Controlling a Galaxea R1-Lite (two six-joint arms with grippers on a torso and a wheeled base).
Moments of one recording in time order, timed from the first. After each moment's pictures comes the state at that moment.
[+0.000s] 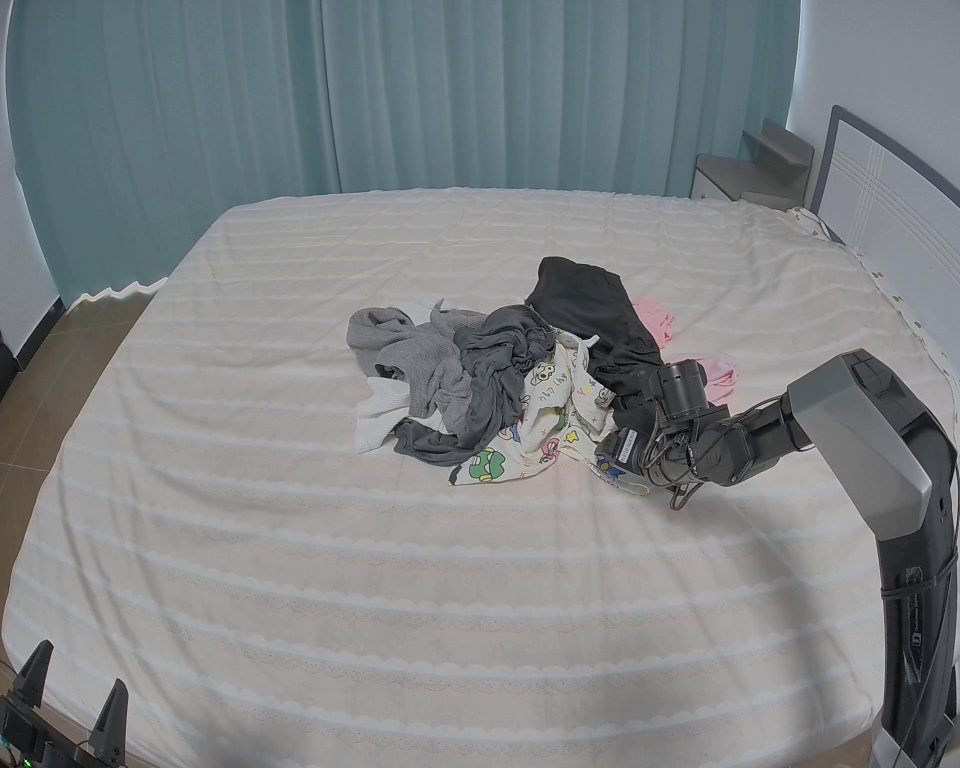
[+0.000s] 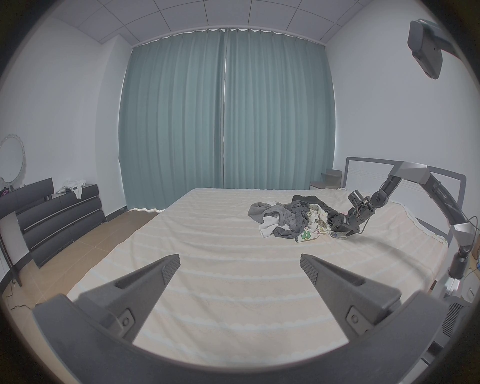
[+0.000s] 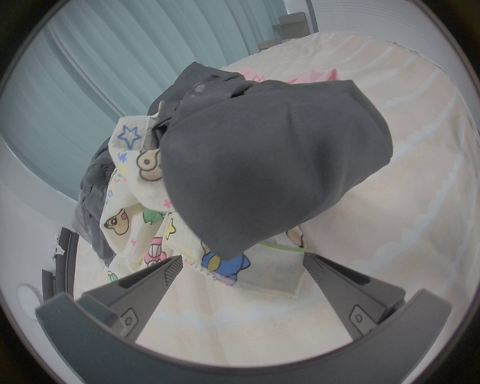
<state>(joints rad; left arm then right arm) 0.00 0.02 -0.02 0.02 0.00 -0.01 0.34 2.44 -1.54 -0.17 -0.14 0.66</state>
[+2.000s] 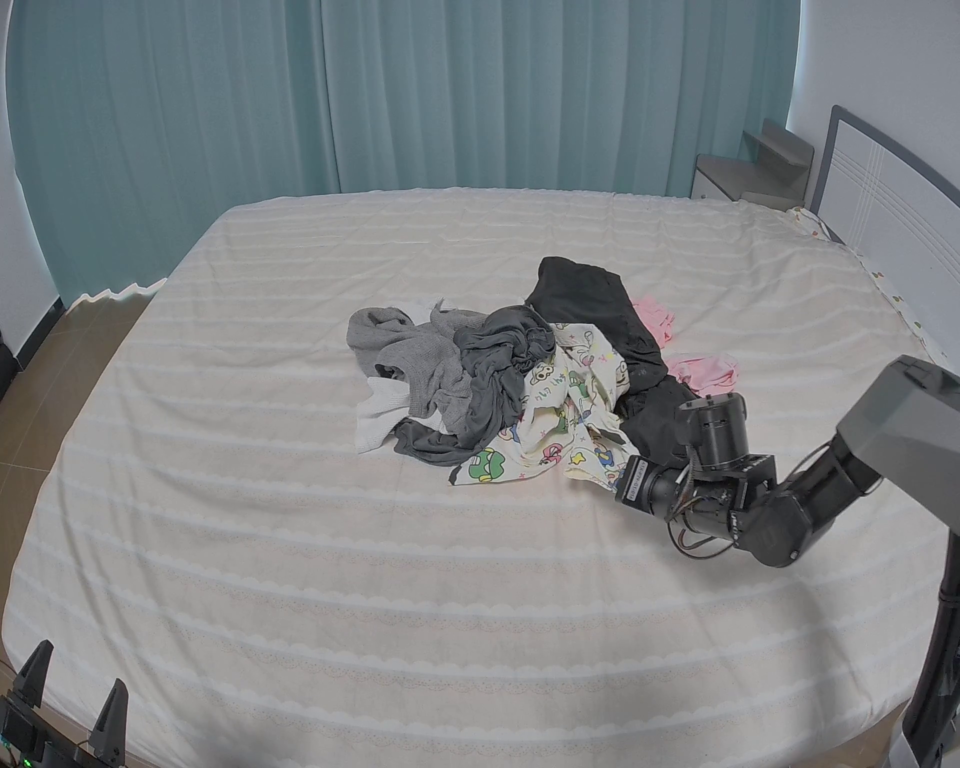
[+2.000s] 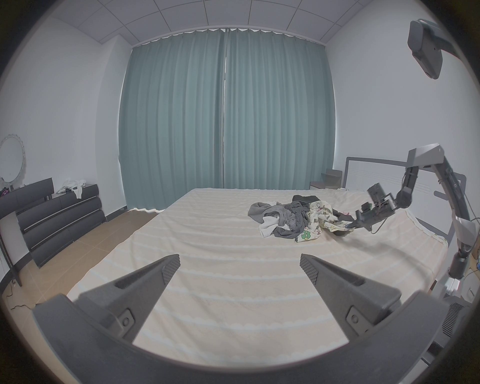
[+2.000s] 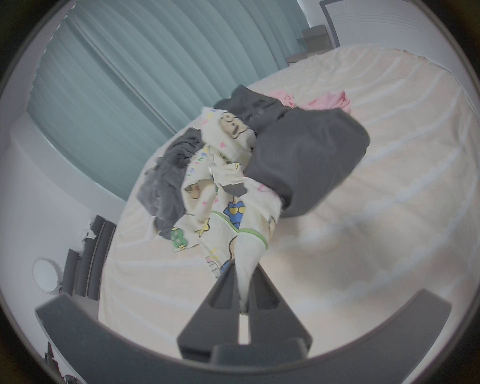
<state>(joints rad) 0.00 0.02 -0.02 0.02 0.00 -0.01 0.43 2.17 -0.96 -0.67 -0.08 0.64</state>
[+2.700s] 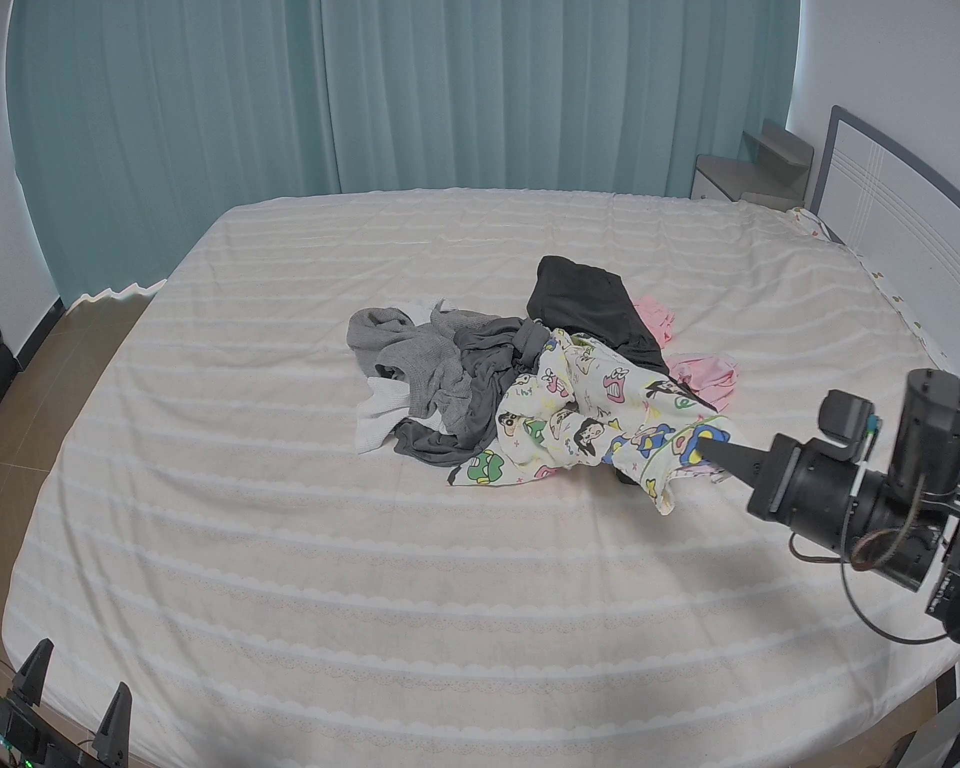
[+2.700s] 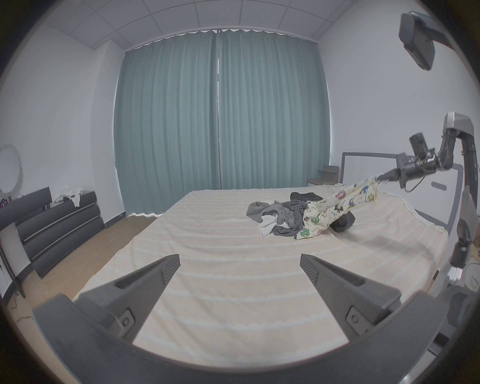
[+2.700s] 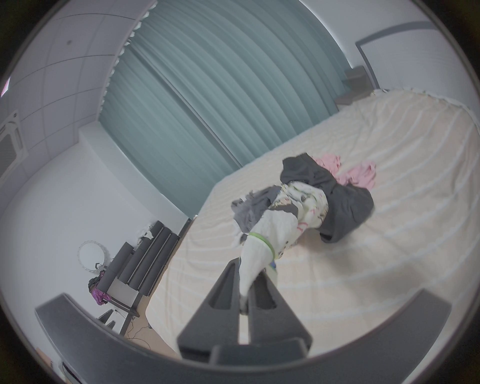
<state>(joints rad) 0.00 0.02 -0.02 0.02 -0.02 0.03 0.58 1.46 -0.49 -0.79 -0.04 0.57</state>
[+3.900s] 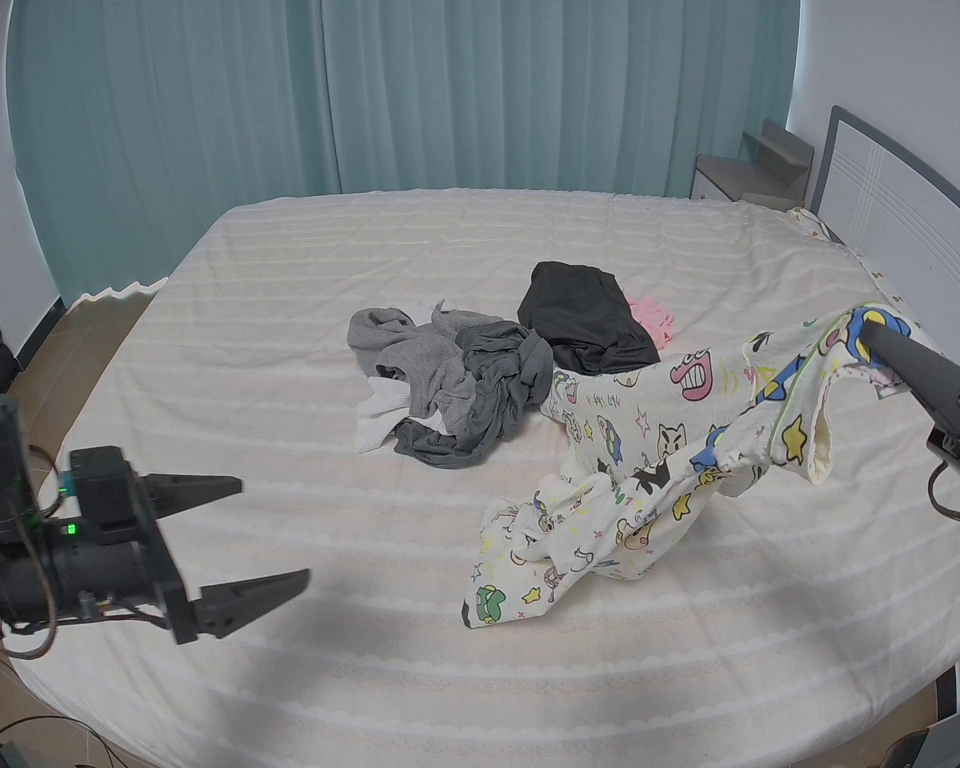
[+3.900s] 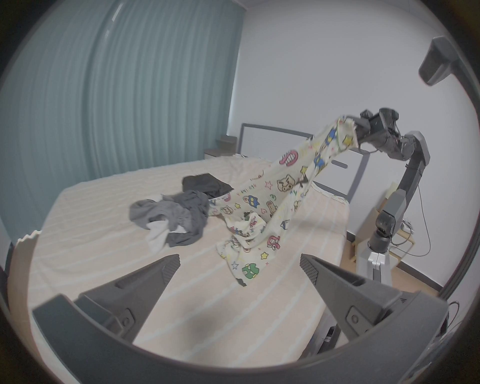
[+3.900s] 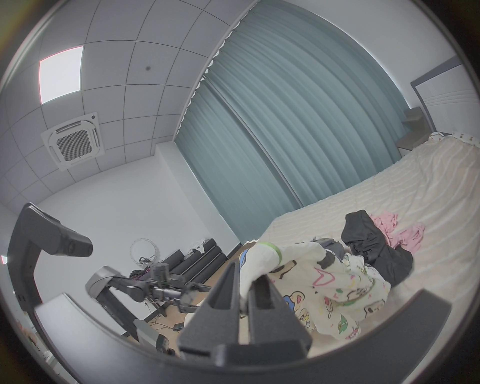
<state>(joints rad) -0.32 1.15 -0.48 -0.34 -0.44 0.19 0.68 1.02 -0.57 -0.65 0.12 0.44</state>
